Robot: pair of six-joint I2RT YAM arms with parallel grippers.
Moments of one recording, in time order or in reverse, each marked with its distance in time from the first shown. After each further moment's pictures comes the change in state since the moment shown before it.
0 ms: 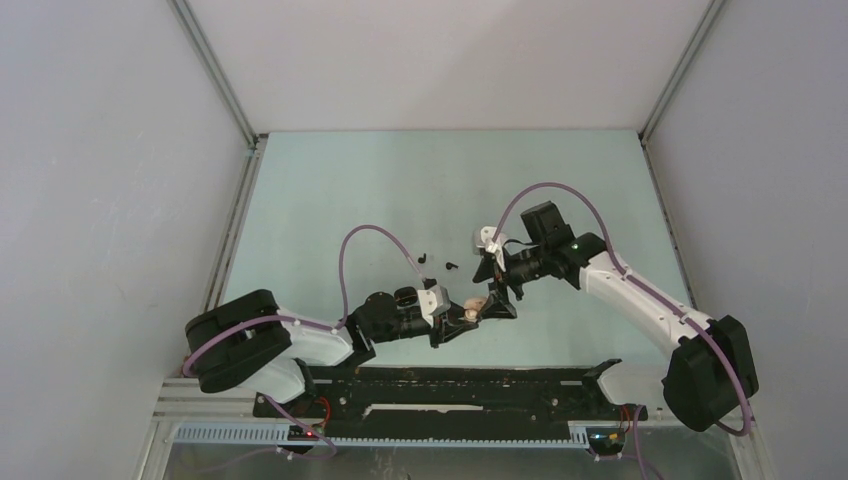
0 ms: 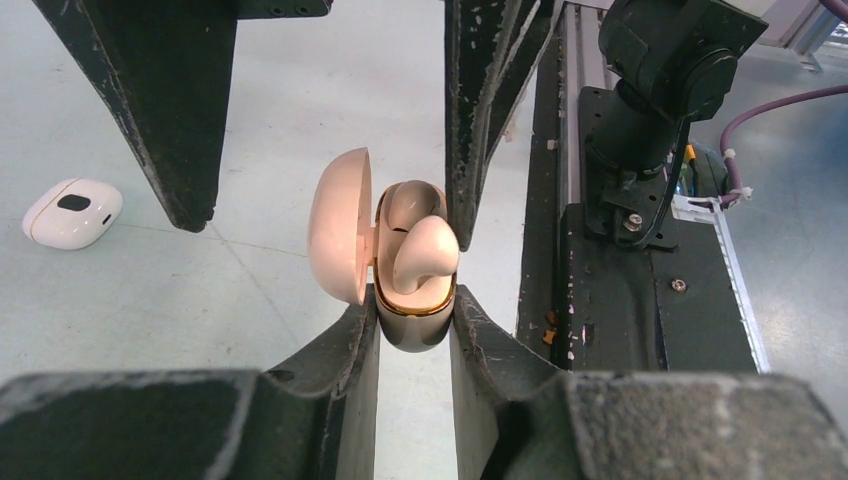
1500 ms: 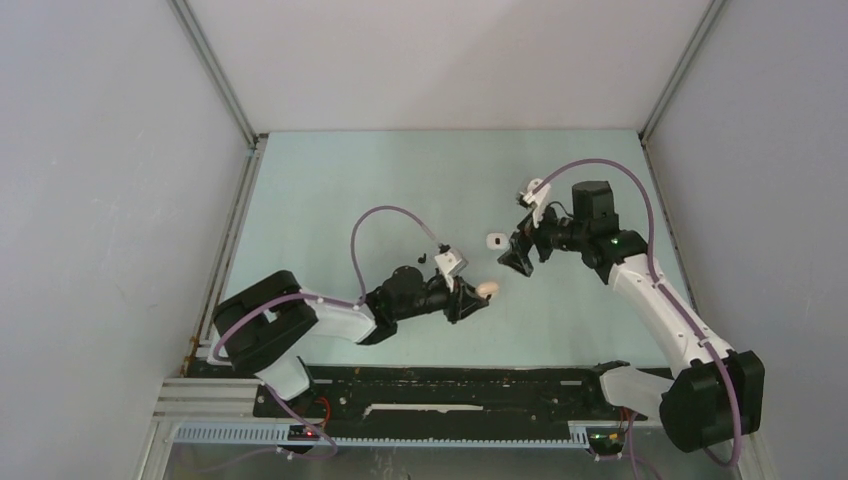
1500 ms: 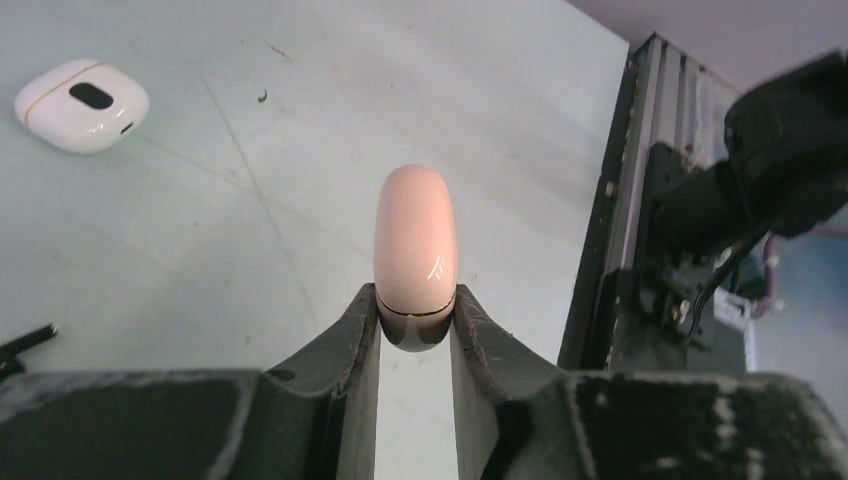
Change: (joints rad) left arm 0.089 0.141 0.177 -0.182 -0.056 -0.216; right arm -0.248 -0.098 0.027 0.135 0.191 0.212
